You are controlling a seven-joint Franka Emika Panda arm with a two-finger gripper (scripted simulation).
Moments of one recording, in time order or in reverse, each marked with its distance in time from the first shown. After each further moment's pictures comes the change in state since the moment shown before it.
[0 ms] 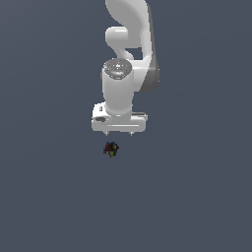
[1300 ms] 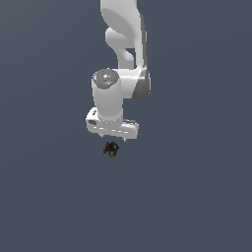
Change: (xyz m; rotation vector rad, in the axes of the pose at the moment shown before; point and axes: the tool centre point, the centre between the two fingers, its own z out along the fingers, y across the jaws) arm 0.002 0.024 0.030 0.033 0.018 0.202
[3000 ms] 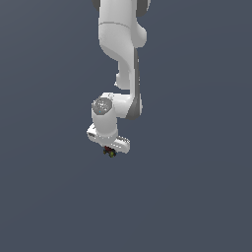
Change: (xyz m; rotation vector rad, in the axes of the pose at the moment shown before) arm -0.001 0.025 0.102 0.003 0.002 0.191
